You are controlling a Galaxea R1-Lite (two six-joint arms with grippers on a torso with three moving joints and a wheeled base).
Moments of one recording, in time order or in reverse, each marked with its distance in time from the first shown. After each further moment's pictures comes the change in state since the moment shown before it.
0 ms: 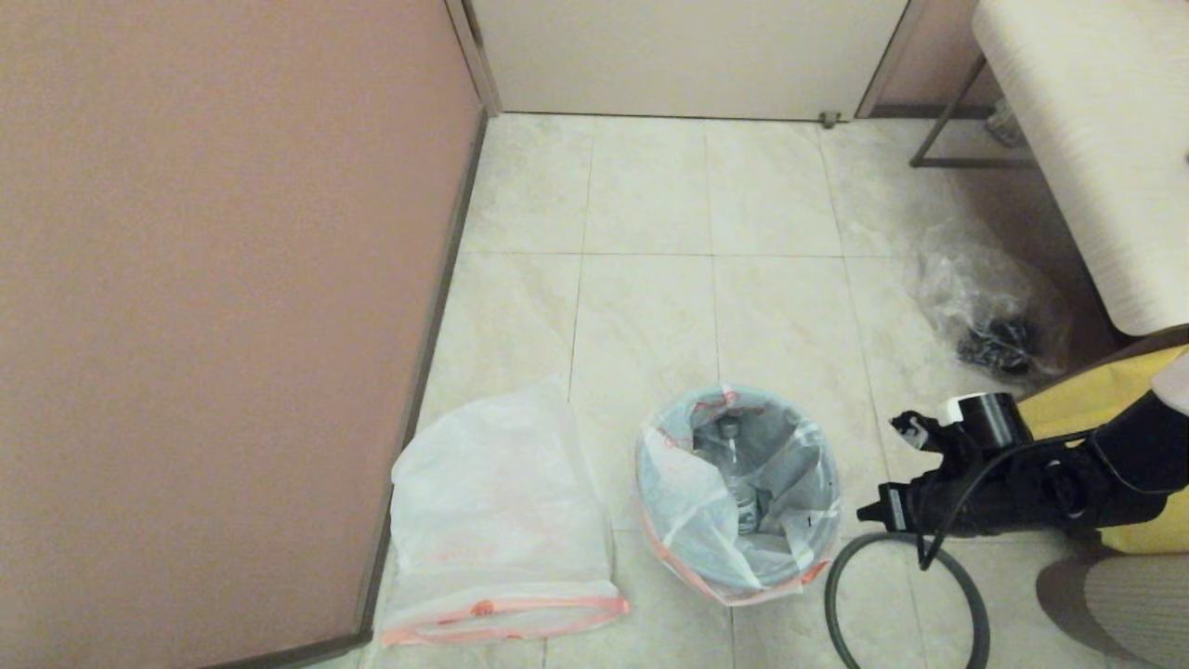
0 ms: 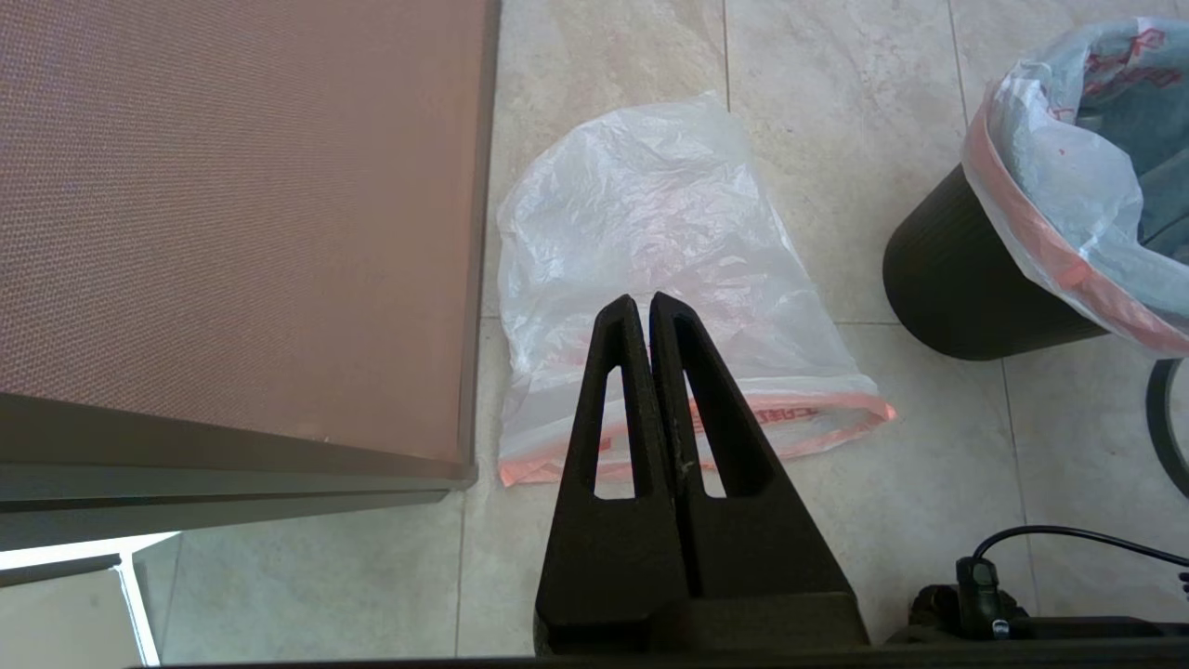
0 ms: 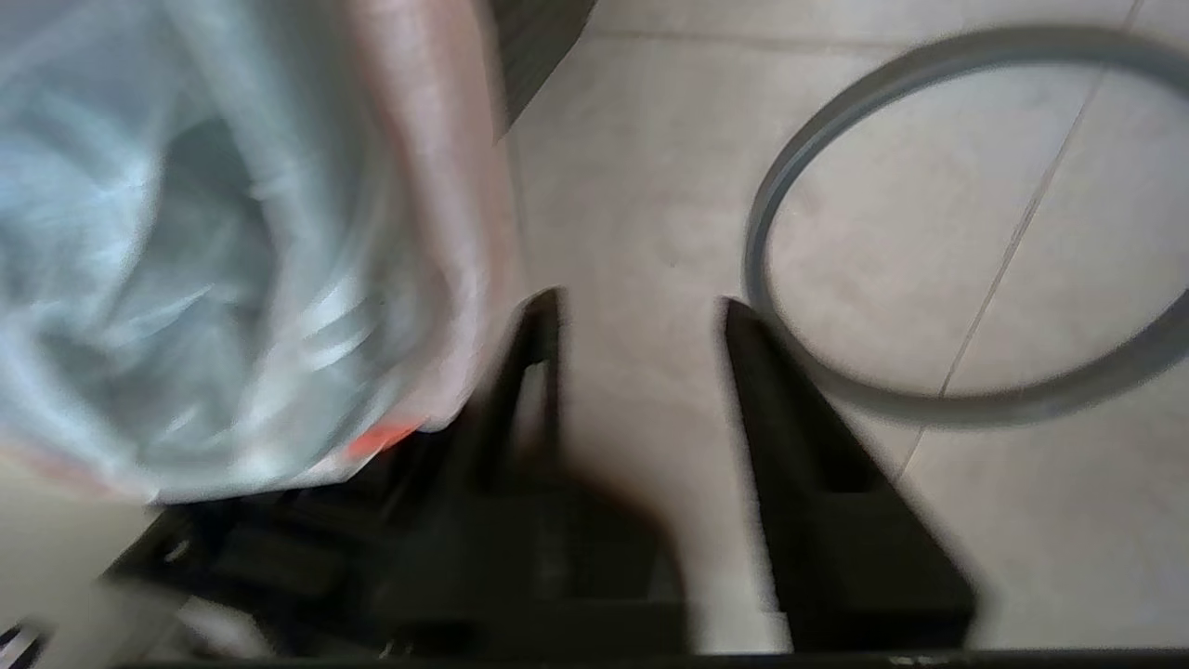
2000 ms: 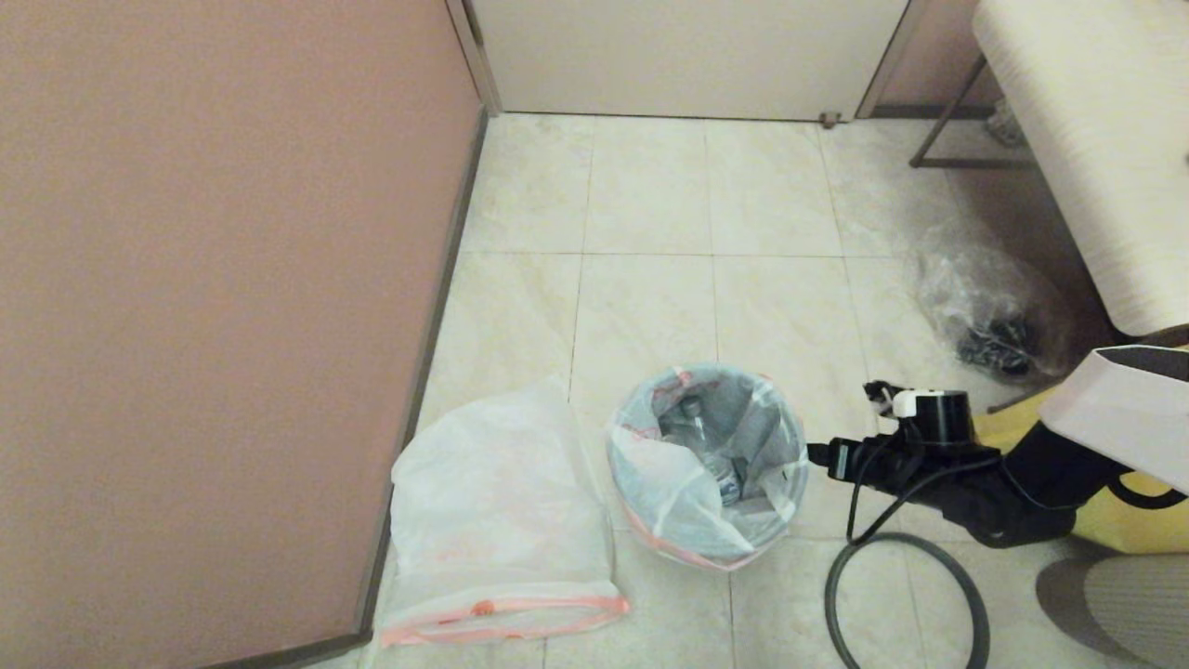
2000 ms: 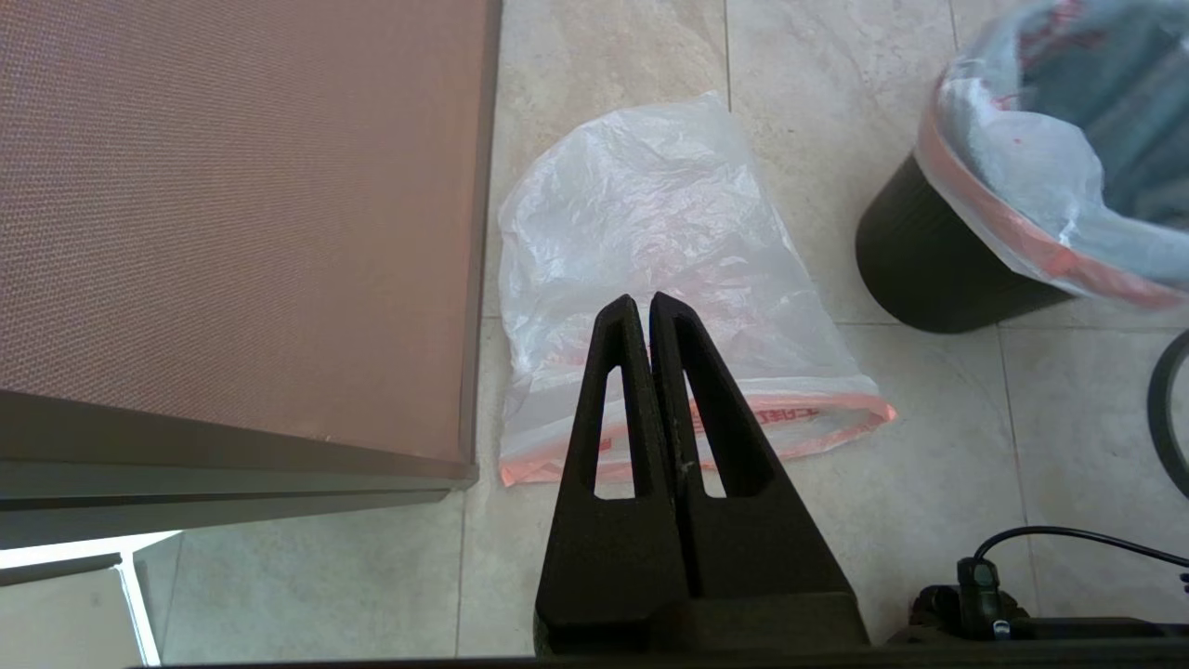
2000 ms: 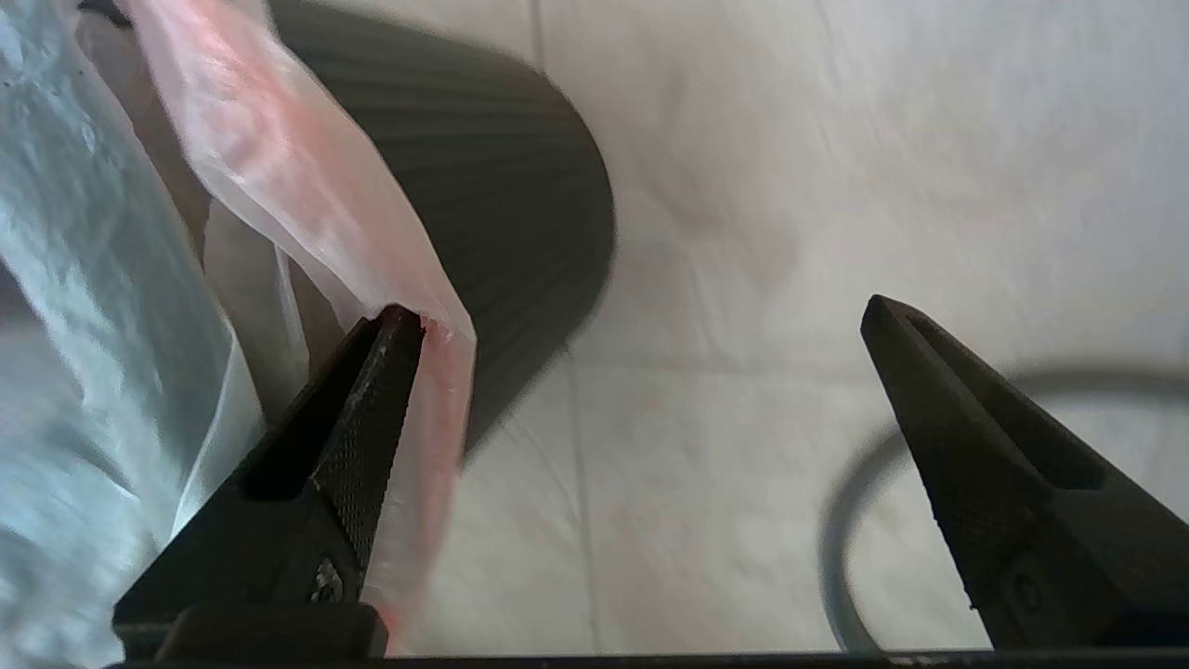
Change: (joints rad) left arm 0.000 0.000 0.000 0.000 0.000 0.000; right arm 0.064 0.185 -0.090 -0.491 -0.083 0.185
